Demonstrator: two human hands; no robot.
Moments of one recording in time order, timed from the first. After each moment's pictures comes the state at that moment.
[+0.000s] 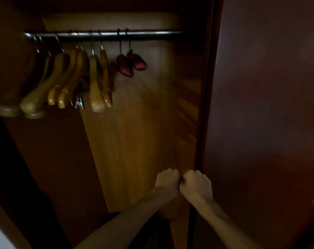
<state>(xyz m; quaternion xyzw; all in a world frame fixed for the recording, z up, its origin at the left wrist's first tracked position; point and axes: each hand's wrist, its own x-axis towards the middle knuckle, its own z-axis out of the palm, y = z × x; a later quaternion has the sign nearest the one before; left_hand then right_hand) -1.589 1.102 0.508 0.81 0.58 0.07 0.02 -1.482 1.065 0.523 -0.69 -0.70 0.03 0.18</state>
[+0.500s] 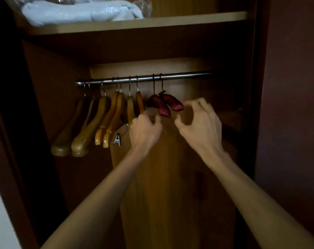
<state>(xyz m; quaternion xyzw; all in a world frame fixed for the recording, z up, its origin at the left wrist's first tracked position) -1.739 1.132 0.765 0.59 0.60 0.53 -0.01 -1.587 1.106 0.767 -0.49 -0.66 -0.16 0.54</state>
